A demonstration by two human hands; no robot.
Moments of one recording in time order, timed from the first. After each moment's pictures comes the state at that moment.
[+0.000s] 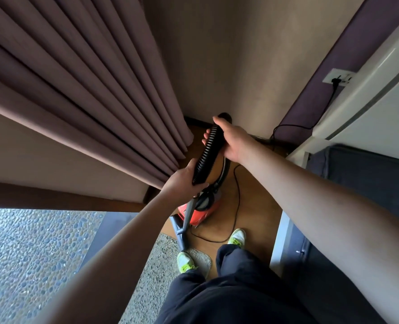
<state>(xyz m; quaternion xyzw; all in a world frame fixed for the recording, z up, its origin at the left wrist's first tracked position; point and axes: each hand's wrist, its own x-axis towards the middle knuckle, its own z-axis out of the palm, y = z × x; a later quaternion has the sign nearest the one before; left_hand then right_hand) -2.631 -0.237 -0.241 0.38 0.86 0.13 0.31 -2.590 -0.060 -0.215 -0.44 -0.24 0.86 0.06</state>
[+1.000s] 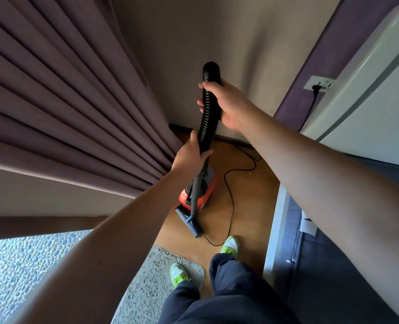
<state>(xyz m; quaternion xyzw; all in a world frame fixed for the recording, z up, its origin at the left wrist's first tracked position) -2.643 -0.100 -0.242 0.35 0.88 0.20 0.25 -2.619 0.049 -0.175 -0.37 -0.44 0.81 0.12</state>
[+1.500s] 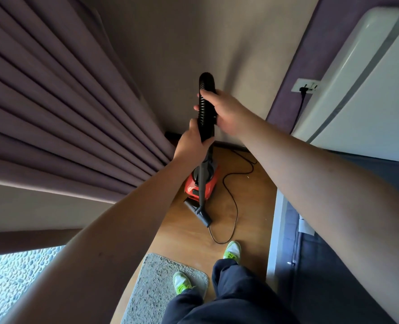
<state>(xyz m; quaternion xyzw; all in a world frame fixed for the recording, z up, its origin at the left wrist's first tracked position) -2.638 -0.057 -0.214 0.36 0.87 0.26 0.23 -2.600 0.068 -0.185 -0.37 -0.46 0.80 0.10</state>
